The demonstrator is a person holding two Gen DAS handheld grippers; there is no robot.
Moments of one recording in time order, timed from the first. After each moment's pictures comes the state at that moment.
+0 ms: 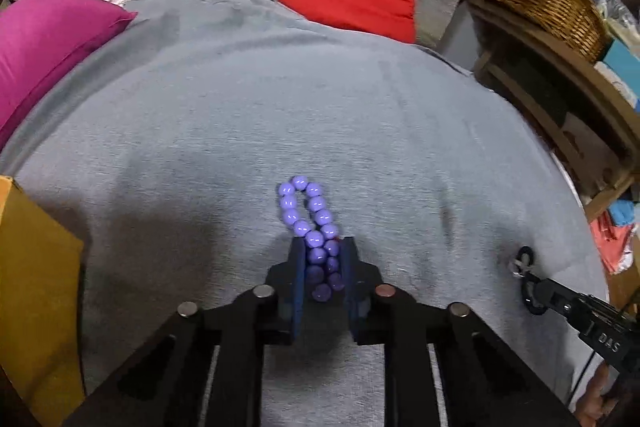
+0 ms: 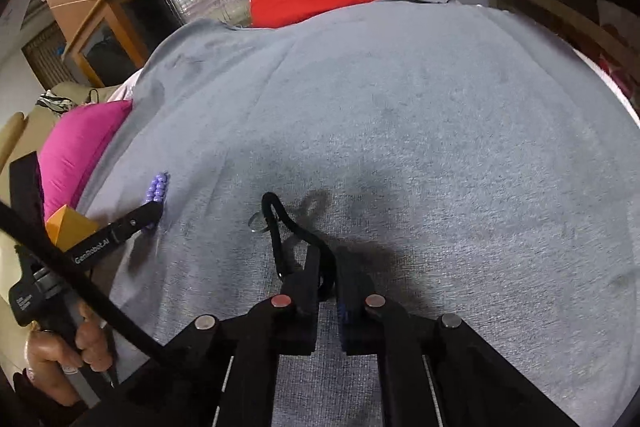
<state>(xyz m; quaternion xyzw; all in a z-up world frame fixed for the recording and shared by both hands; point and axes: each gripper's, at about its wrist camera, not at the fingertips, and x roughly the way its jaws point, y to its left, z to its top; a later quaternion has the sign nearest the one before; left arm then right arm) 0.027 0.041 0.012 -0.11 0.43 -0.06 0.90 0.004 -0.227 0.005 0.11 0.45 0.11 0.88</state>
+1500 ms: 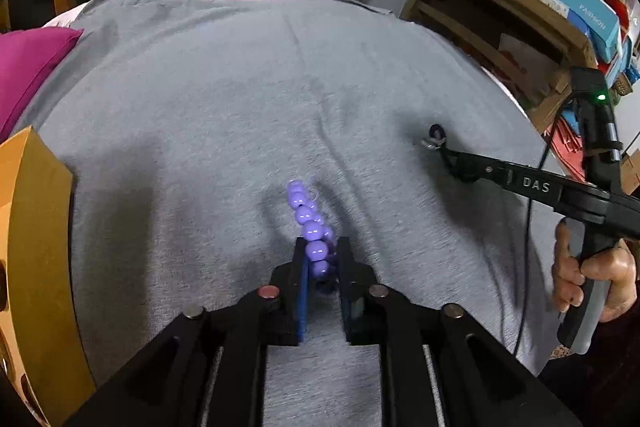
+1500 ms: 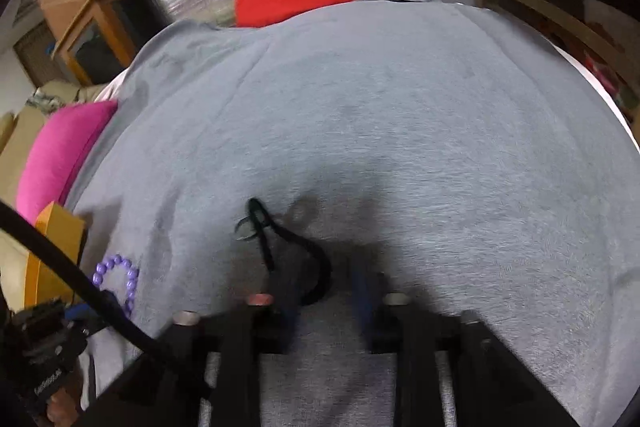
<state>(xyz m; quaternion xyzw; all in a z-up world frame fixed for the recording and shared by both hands) -0.053 -0.004 0.033 -0.03 0.47 -0.15 0.87 -0.006 -0.245 0.006 0.09 0.46 0.10 0.88</state>
